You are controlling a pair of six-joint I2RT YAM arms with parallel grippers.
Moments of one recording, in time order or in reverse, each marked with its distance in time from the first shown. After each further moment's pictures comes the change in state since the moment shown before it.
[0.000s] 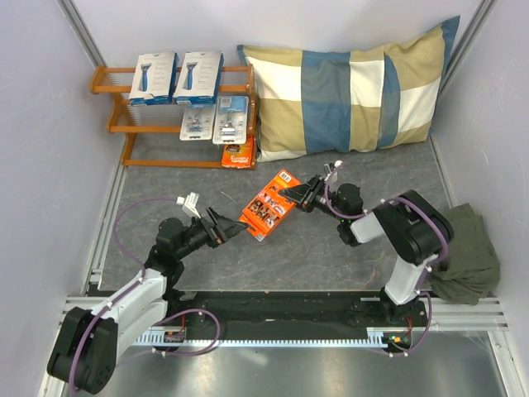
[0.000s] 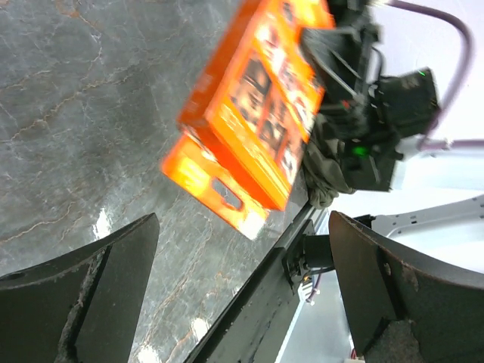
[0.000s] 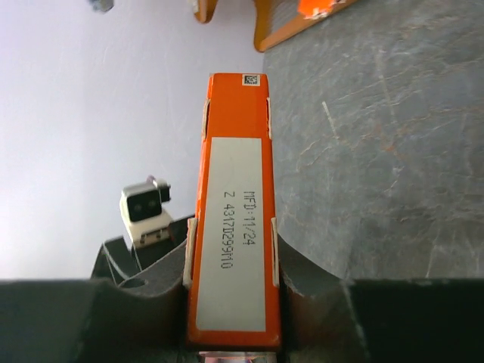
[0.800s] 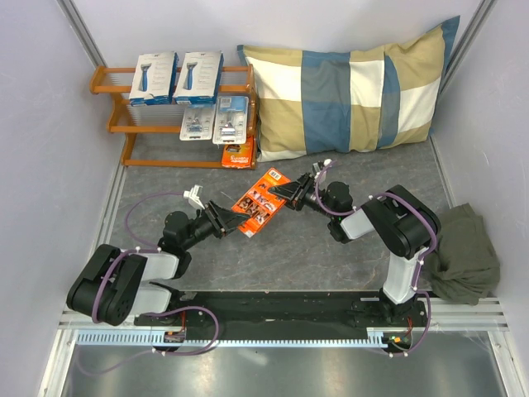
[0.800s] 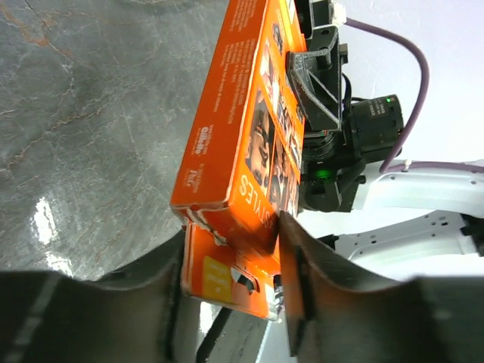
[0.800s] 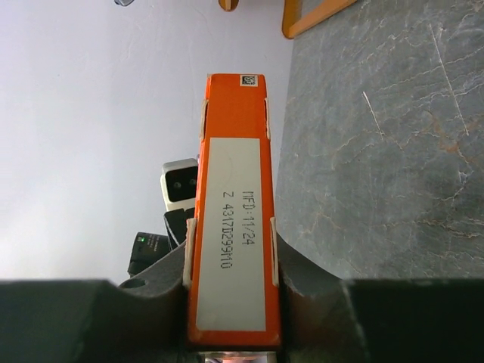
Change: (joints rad) left arm 0.006 0.463 0.023 0.533 0.049 -0.153; right arm 0.066 0.113 0.101 0.040 0.021 0.137
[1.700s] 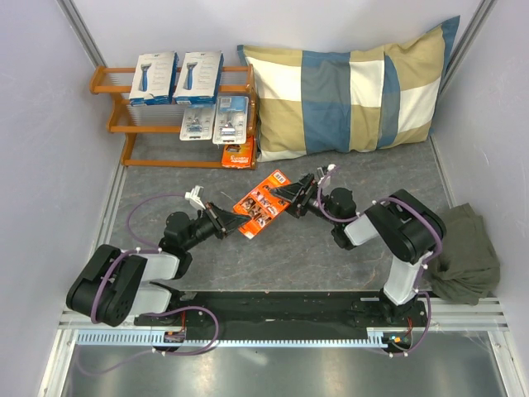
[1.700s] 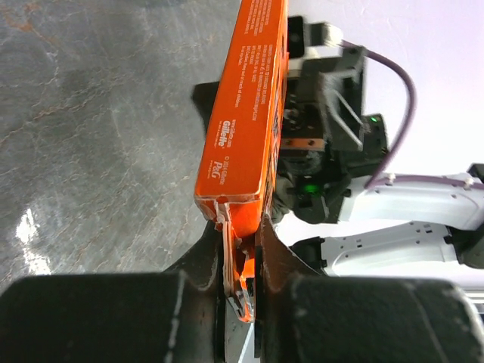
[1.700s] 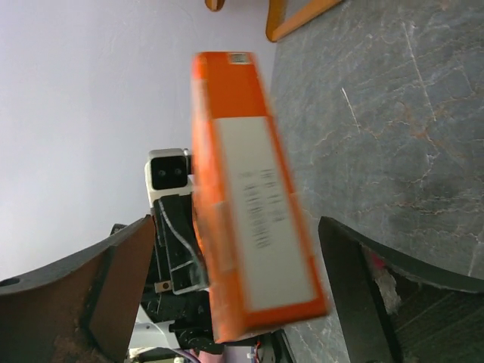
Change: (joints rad) left arm -0.018 0.010 0.000 0.023 -0.013 -0.071; right arm 0.007 -0.026 -0.068 0.016 0.037 -0.068
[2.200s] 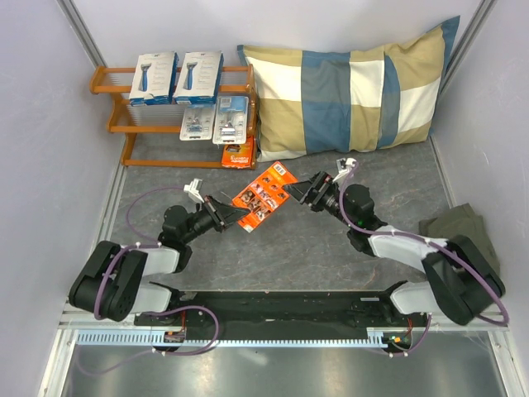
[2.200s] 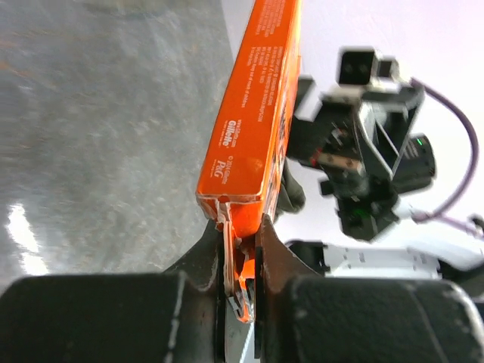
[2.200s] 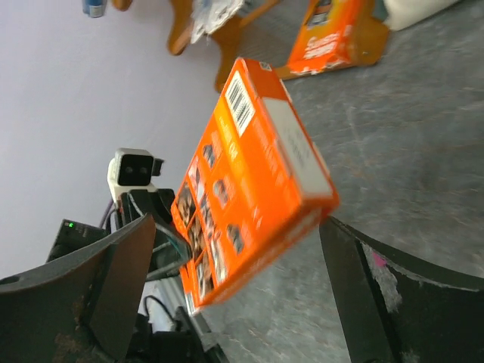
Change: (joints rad) left arm 0.034 0.014 0.057 -0.001 0.053 0.016; right arm -0.002 -0.494 -0.060 -0.476 0.188 -0.346
